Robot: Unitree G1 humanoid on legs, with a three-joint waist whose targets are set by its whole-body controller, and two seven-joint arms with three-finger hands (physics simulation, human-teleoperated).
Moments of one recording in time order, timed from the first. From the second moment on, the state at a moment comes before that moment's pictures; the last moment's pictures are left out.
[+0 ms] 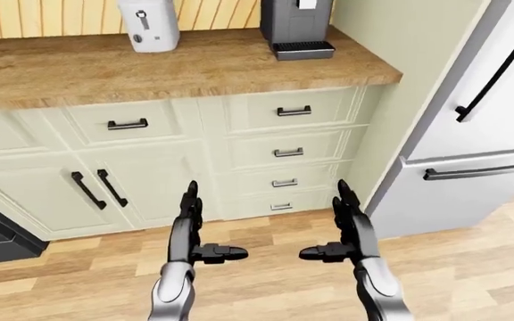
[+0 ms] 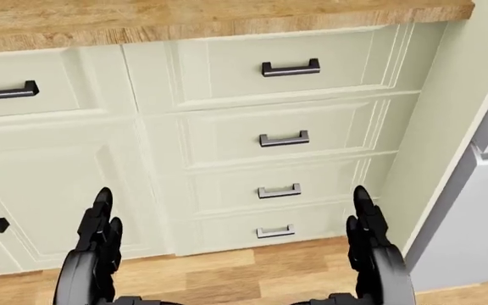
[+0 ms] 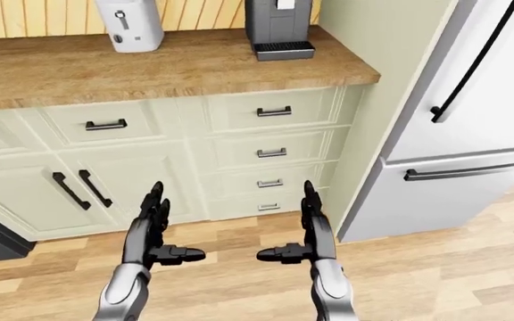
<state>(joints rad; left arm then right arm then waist) 0.02 0.01 0.02 0.06 -0.02 0.03 -0.04 0.03 -0.02 -0.05 0.04 0.03 0.06 0.07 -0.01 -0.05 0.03</state>
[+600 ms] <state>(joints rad) 0.02 0.01 0.02 0.06 -0.02 0.04 -0.04 0.03 -0.02 -0.05 0.04 0.03 0.06 0.07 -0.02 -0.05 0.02</state>
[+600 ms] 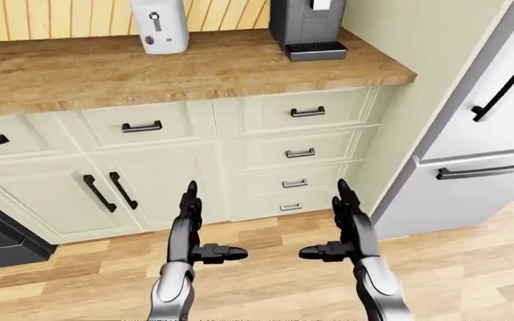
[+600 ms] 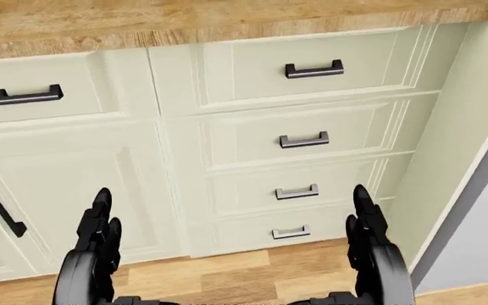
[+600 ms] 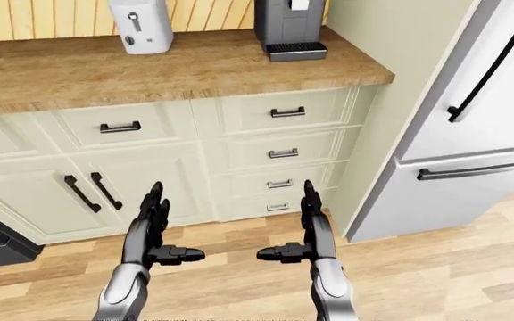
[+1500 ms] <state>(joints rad) 0.02 0.02 0.04 0.05 -0.02 0.03 -0.03 0.02 -0.01 -0.03 0.03 0.04 0.06 0.08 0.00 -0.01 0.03</state>
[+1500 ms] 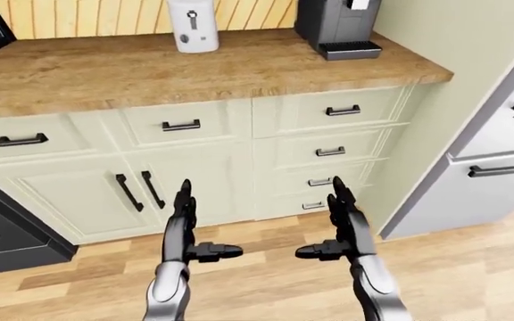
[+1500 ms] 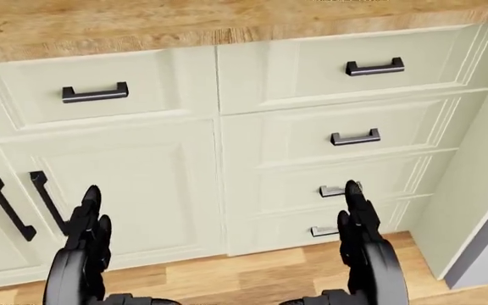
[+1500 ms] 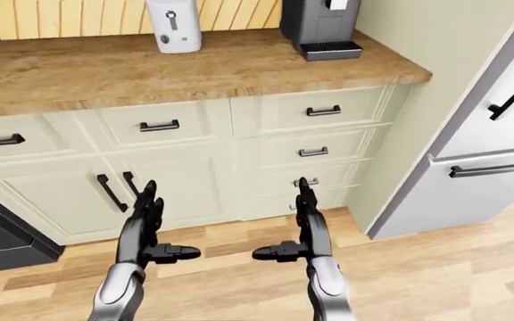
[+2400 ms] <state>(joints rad) 0.01 0.01 0.03 0.04 -0.02 0.02 -0.04 0.02 -0.02 -0.04 0.05 0.04 0.04 0.08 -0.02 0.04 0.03</state>
